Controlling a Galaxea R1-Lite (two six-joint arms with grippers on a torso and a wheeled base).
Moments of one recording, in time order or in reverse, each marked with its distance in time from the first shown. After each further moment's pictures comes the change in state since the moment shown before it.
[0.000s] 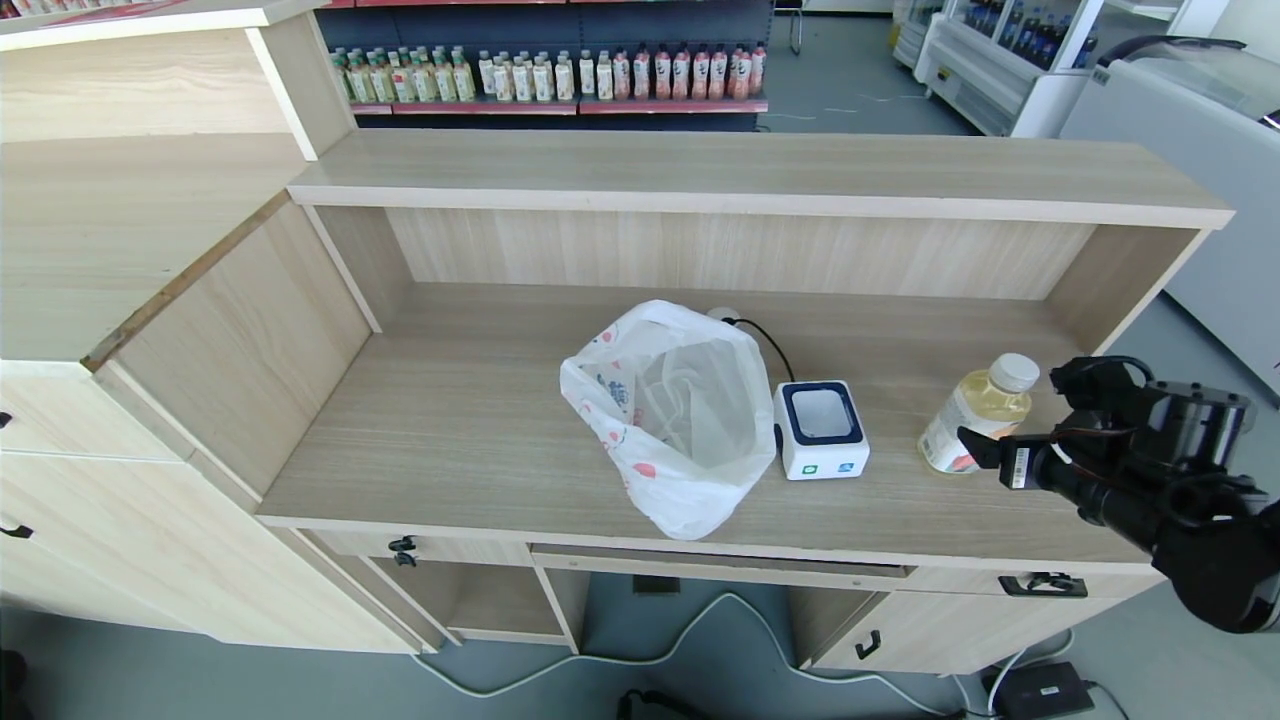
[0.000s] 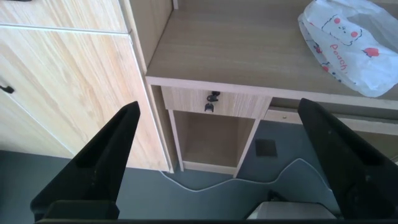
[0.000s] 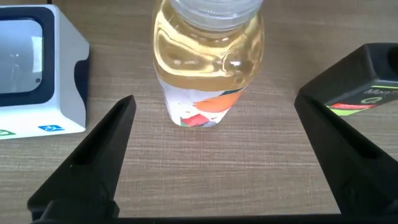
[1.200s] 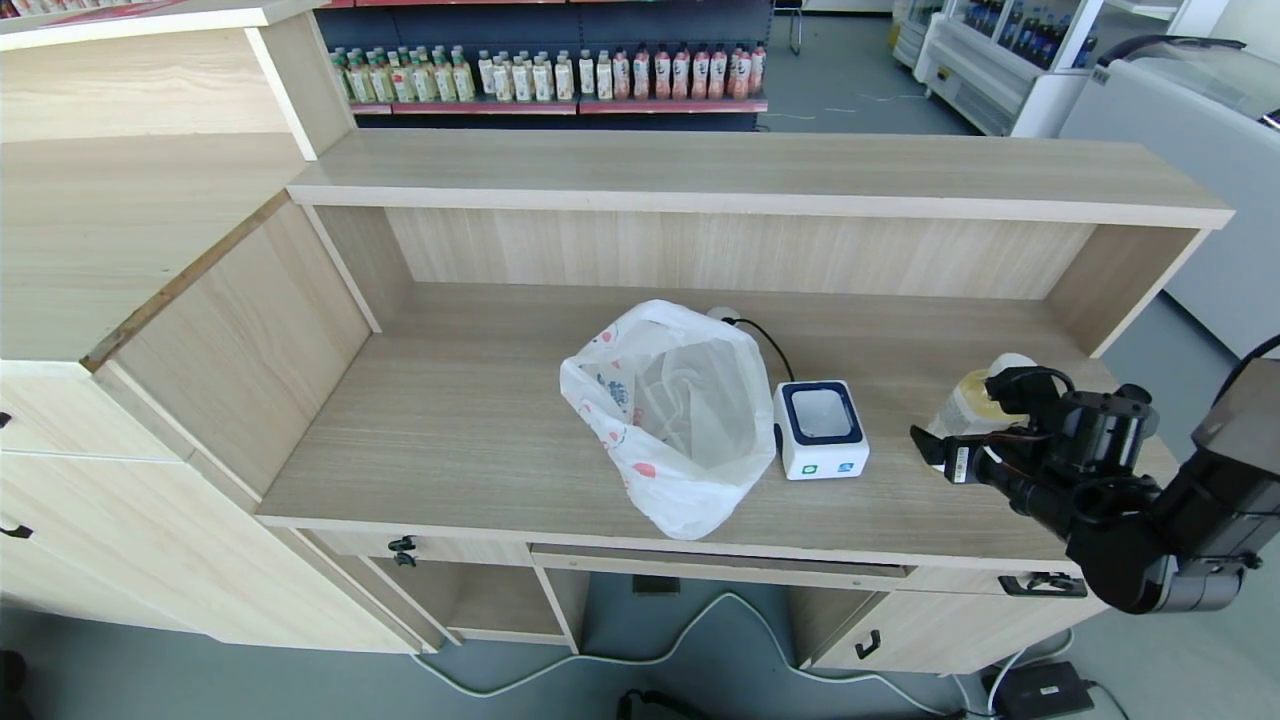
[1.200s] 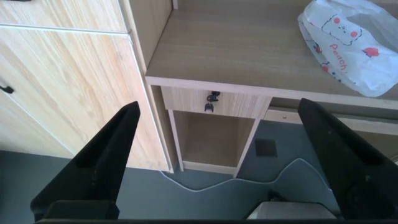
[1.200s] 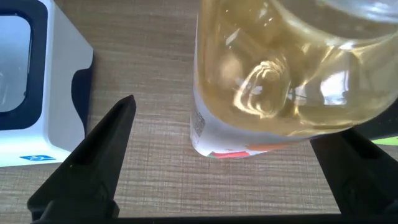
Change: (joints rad) left arm 0.000 0.000 0.000 0.000 0.000 0.000; right arm 0.057 0.213 -0.134 -0.115 -0.015 0.005
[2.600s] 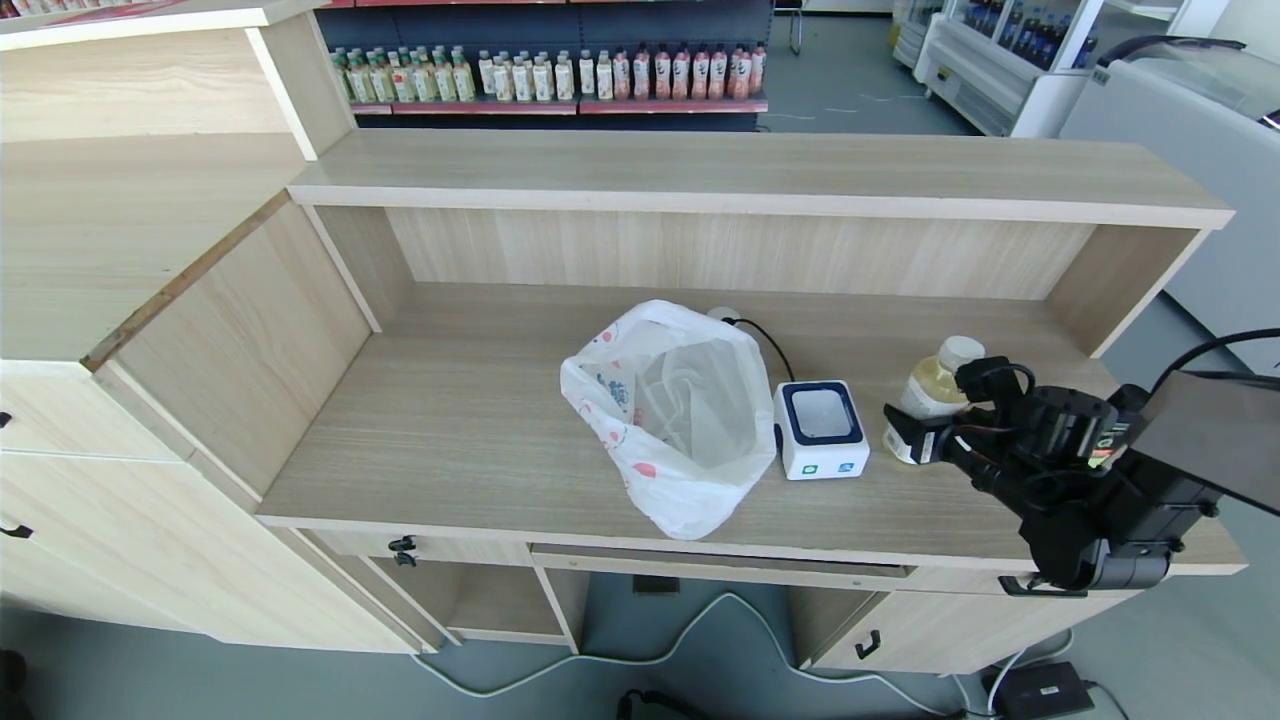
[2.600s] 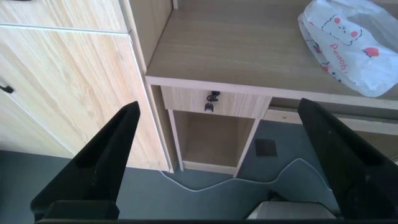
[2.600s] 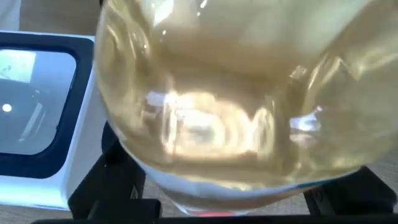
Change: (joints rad) left arm 0.000 0.000 0.000 0.000 0.000 -0.001; right arm -0.006 0.166 -0.184 -0.110 0.196 -0.011
